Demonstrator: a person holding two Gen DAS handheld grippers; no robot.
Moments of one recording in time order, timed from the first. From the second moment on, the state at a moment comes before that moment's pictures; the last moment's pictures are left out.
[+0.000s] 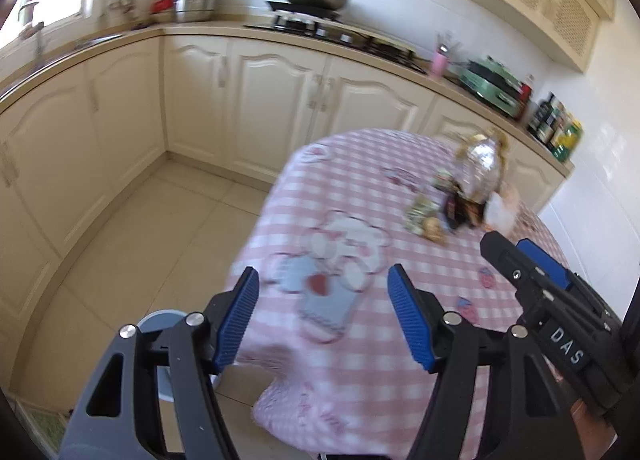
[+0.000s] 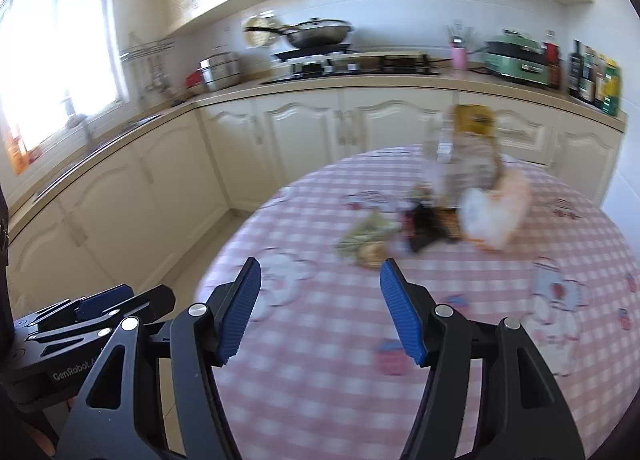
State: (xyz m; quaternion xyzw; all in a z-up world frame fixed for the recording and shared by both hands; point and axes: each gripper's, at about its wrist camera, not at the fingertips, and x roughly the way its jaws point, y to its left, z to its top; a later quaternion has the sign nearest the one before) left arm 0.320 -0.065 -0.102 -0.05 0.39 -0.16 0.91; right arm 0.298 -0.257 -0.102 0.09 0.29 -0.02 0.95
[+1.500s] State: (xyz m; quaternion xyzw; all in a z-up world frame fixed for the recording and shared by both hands) left arm 0.390 -0.127 -0.121 -0.03 0.38 -0.19 0.90; right arm 0.364 -0.288 -0.137 0.13 0.37 0.02 0.92
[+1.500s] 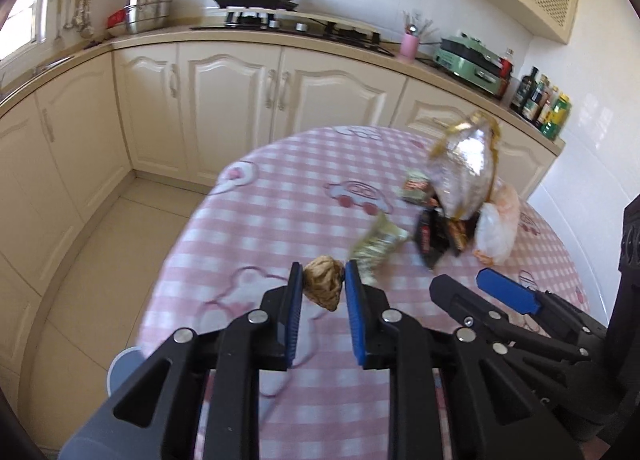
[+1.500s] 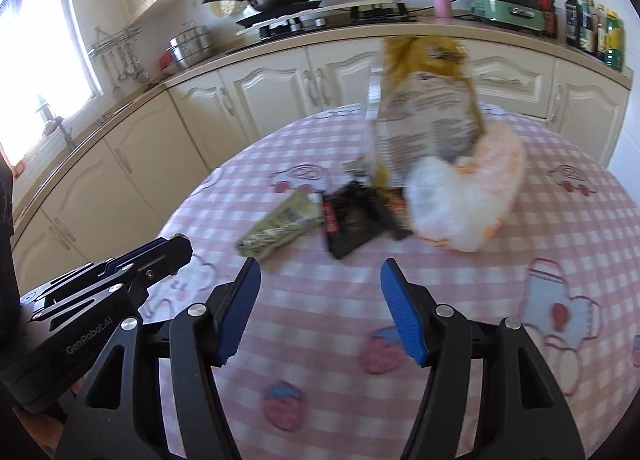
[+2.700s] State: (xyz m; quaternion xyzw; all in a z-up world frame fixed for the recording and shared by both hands) left arm 0.362 0.099 -0.142 -0.12 0.40 -0.05 0.91; right arm 0.378 -0.064 -0.136 0.03 0.40 0.15 0.90
